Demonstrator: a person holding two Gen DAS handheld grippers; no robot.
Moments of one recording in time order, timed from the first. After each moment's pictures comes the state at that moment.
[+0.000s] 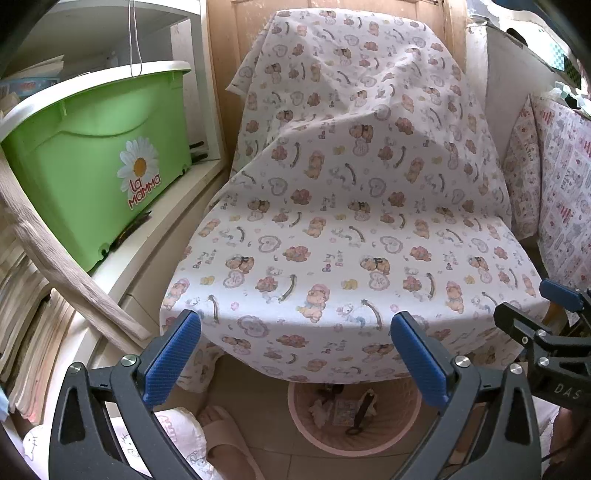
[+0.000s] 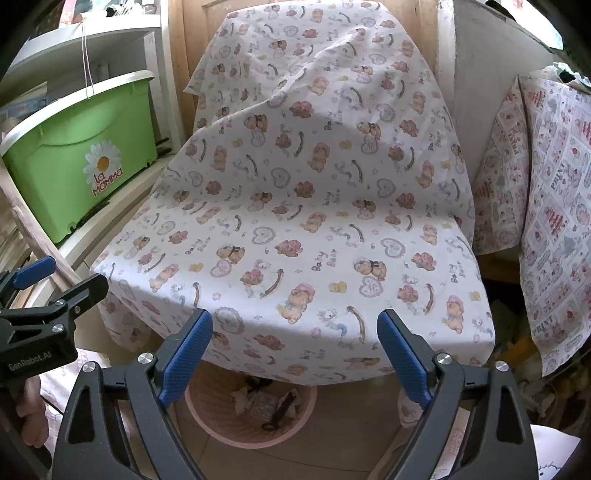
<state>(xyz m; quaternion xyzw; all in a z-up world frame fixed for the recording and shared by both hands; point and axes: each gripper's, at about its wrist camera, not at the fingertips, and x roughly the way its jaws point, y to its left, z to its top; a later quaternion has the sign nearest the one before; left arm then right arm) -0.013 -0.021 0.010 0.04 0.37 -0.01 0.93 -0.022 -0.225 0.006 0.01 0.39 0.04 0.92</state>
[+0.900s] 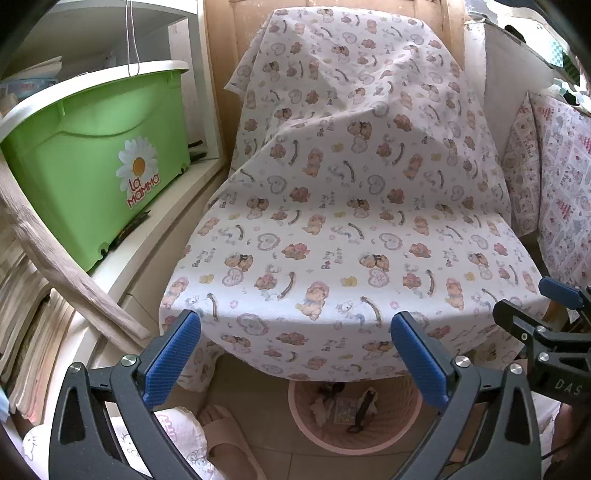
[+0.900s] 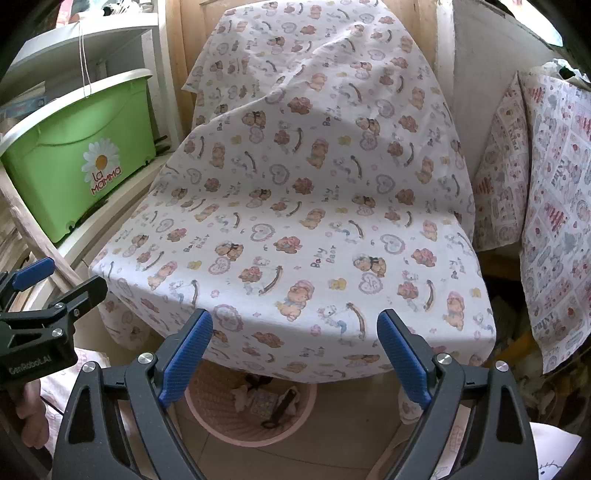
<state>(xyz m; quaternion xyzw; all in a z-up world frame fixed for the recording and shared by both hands) -0.014 -0.020 0.009 0.05 0.37 -0.02 0.93 -0.021 -0.226 0.003 0.01 0.40 0.05 0.92</state>
